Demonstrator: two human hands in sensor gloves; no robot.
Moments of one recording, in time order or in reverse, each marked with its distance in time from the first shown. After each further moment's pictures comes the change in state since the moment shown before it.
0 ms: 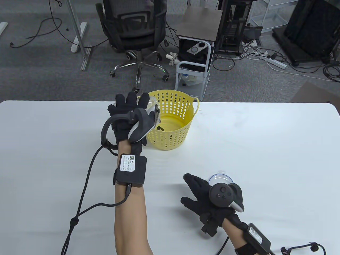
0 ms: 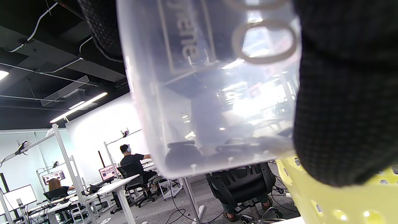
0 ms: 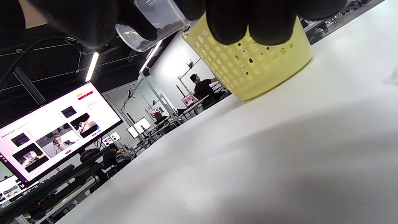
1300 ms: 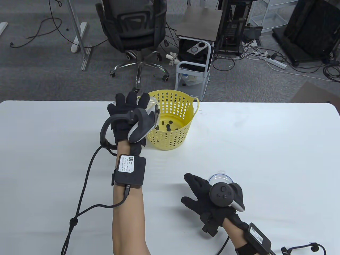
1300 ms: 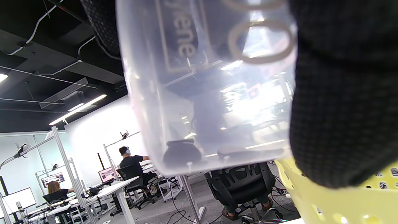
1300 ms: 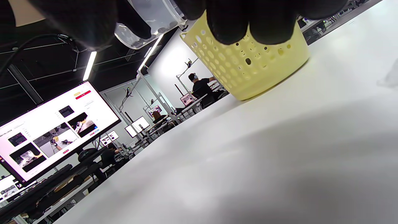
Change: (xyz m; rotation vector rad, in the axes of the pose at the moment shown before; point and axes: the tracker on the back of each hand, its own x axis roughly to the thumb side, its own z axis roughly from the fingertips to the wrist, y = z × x) left_hand 0.001 0.002 0.001 0.004 -0.011 -0.004; right_hand -0.002 -0.002 0.000 0.005 0.009 0.001
